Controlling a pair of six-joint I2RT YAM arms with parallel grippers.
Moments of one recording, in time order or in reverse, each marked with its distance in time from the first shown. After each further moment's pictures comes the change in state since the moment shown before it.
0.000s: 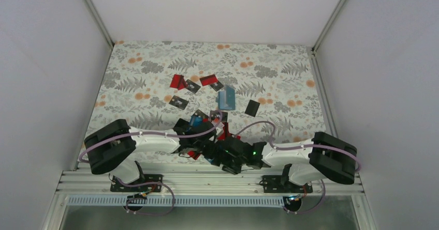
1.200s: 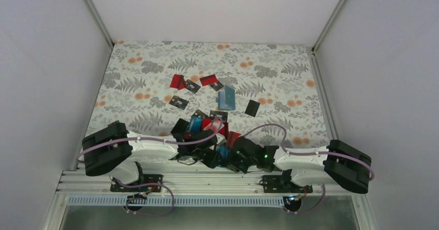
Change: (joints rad) left arm -0.103 -0.035 -0.048 0.047 0.085 -0.107; right arm -0.061 -0.165 -0.154 0.085 -0.029 -0.004
